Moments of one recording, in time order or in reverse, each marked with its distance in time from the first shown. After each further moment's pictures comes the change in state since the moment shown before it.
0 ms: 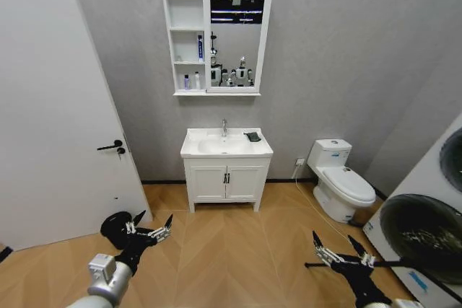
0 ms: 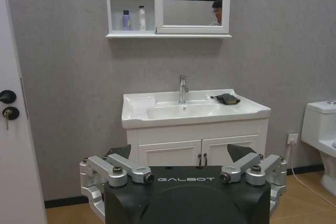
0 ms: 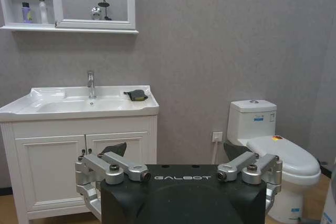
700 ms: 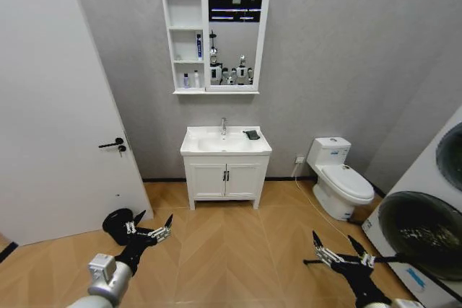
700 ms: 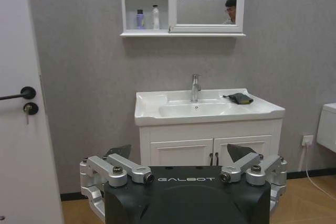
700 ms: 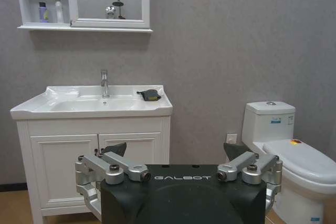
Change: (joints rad) left arm 0.000 0.000 0.000 0.000 0.000 0.000 0.000; right arm 0.000 0.000 0.000 0.000 0.000 0.000 0.000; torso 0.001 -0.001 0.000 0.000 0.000
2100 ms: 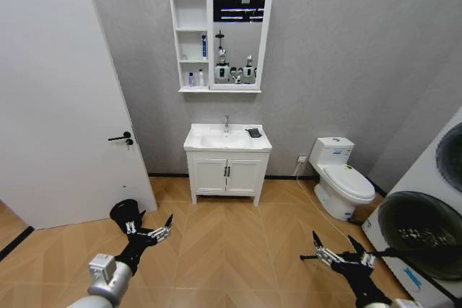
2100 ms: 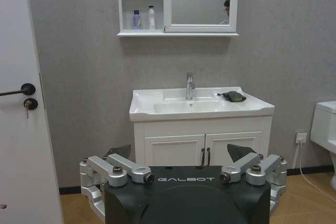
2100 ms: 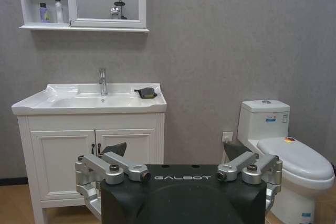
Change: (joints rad) left arm 0.000 0.000 0.000 0.000 0.000 0.000 0.000; right arm 0.000 0.000 0.000 0.000 0.000 0.000 0.000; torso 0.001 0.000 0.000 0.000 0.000
